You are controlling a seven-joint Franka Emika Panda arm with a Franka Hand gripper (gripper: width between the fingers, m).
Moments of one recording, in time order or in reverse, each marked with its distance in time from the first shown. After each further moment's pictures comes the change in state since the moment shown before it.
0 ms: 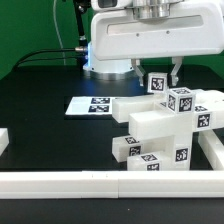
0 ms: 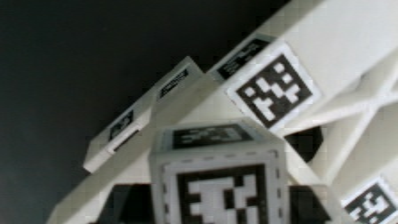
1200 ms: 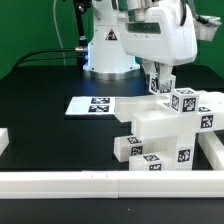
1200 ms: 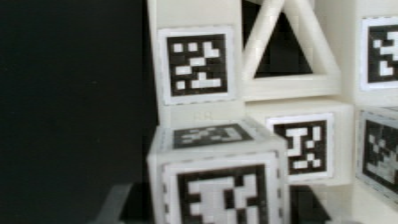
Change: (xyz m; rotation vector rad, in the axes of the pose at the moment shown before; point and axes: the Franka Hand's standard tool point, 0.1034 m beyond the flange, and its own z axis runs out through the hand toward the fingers) arm 0.000 0.001 0.002 0.044 -0.028 0.793
